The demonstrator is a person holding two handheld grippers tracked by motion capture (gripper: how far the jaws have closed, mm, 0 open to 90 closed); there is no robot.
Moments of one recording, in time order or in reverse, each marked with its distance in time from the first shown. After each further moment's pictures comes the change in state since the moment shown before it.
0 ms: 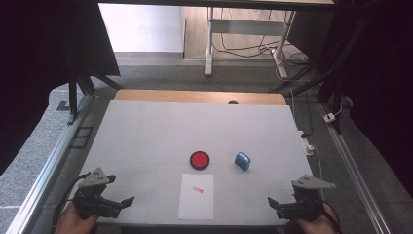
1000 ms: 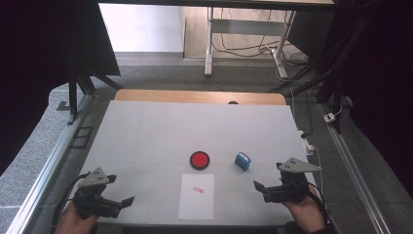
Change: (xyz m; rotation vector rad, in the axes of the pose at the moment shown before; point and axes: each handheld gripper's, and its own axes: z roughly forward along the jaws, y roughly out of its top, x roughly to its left) left arm 0.001 0.000 0.000 -0.002 -0.004 0.004; right arm 0.012 0.047 0.019 -0.118 0.071 -0.077
